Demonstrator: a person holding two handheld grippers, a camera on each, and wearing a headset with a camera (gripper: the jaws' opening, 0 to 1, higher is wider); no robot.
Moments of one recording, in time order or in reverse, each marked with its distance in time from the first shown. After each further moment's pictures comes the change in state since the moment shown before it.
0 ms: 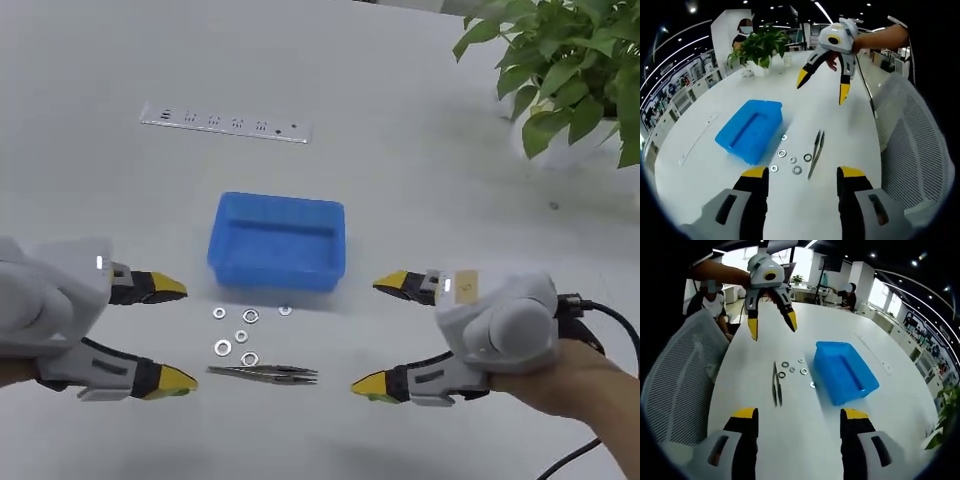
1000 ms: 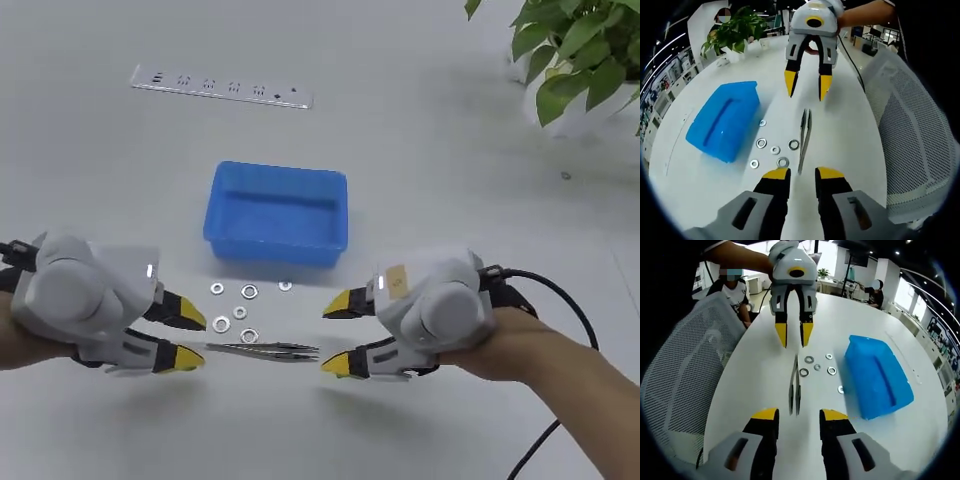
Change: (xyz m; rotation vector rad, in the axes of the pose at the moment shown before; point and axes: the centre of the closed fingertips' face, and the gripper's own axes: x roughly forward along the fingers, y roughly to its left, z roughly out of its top) left arm 0.039 -0.015 -0.033 0.084 0.134 -0.169; right arm 0.050 0.032 -0.006 -0.089 0.052 0.212
